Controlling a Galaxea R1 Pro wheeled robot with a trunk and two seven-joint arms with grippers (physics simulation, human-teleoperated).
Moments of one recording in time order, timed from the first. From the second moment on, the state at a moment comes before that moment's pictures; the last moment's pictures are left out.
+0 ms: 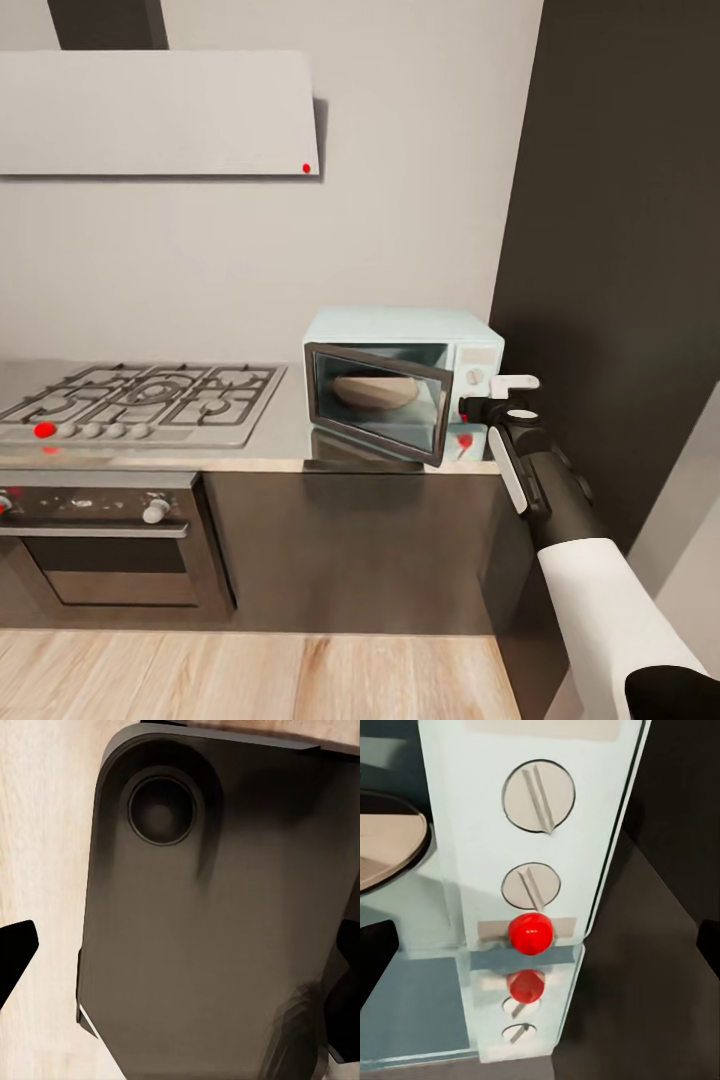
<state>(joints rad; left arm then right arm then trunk) 0.00 -0.01 0.02 -0.04 0.15 -0.03 0.00 -0.84 -0.01 0.06 -1.16 -0.02 0.66 -0.21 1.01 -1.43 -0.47</state>
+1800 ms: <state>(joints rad) 0.00 -0.01 0.02 -0.04 0.15 -0.03 0.00 -0.83 -0.03 0.07 -1.16 -0.02 0.71 0.17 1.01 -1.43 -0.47</state>
